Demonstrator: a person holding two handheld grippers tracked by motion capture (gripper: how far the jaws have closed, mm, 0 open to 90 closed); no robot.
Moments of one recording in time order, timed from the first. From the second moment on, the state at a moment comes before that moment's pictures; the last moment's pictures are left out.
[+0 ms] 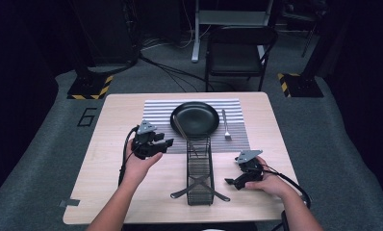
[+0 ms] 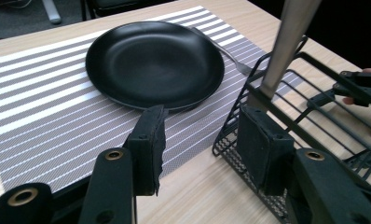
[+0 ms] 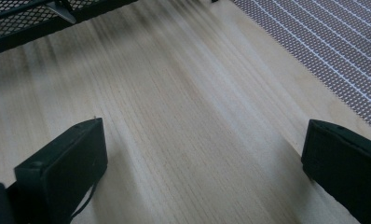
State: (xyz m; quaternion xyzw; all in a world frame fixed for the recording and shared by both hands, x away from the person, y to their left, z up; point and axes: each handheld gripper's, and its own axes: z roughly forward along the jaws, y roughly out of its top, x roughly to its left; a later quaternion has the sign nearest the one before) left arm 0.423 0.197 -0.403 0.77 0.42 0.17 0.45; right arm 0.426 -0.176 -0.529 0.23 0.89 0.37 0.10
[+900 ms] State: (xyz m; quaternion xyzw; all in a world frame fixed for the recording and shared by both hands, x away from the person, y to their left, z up) left arm 0.432 0.162 -0.397 0.78 0.39 0.14 0.47; right arm 0.426 -0.176 -0.529 0.23 0.89 0.37 0.10
